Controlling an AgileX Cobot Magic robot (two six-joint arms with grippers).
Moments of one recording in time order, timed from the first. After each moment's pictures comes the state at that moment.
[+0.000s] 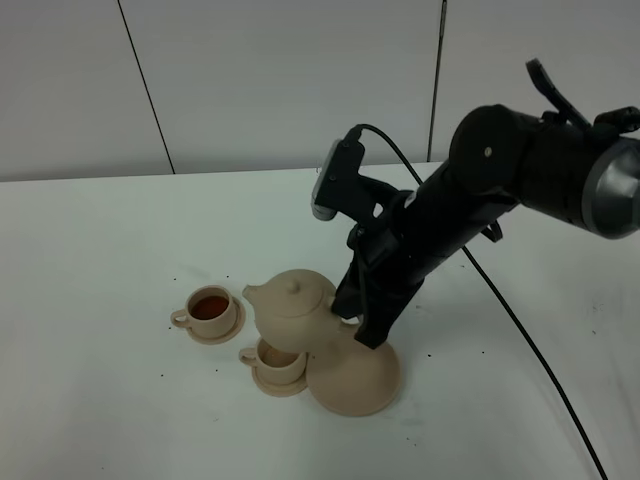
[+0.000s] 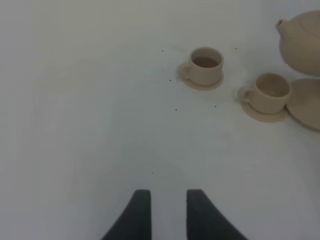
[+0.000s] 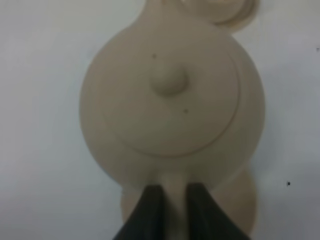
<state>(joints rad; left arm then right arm) 0.11 -0.01 -0.51 -0.13 1.05 0.13 0.56 1.93 -1.49 0.58 0.82 -1.12</state>
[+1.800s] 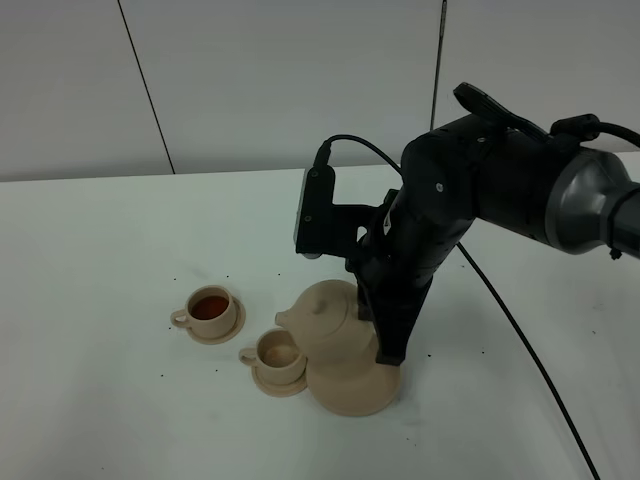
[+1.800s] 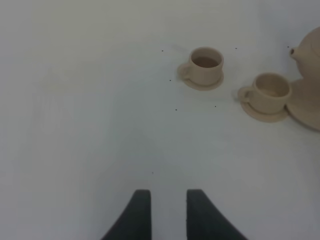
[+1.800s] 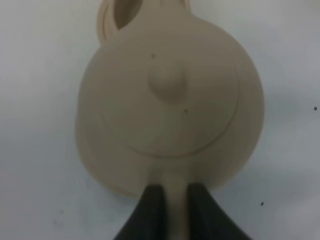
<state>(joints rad) 0.11 -0.01 -0.51 -0.13 1.05 0.13 0.68 1.93 -1.55 0.11 0.89 -0.94</state>
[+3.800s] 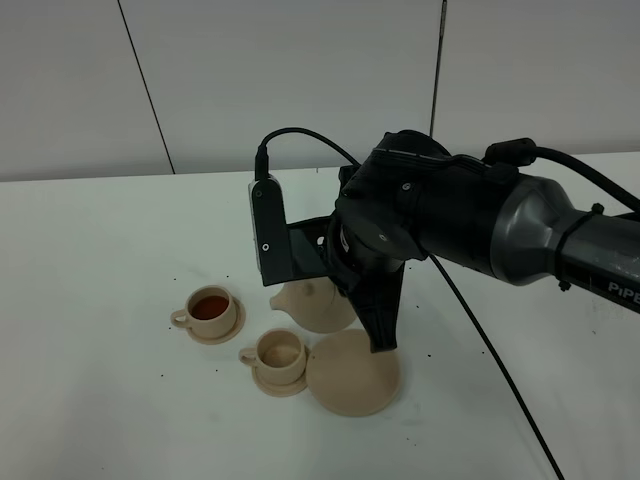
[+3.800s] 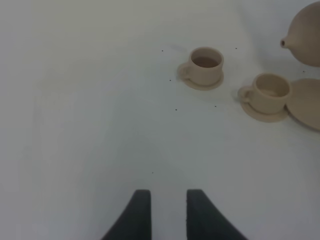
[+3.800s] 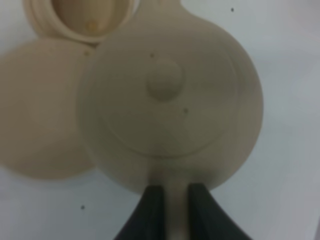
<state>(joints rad) 0.11 -0.01 -0.51 -0.13 1.05 0.13 0.81 1.96 -1.61 -0.28 0.85 -0.87</state>
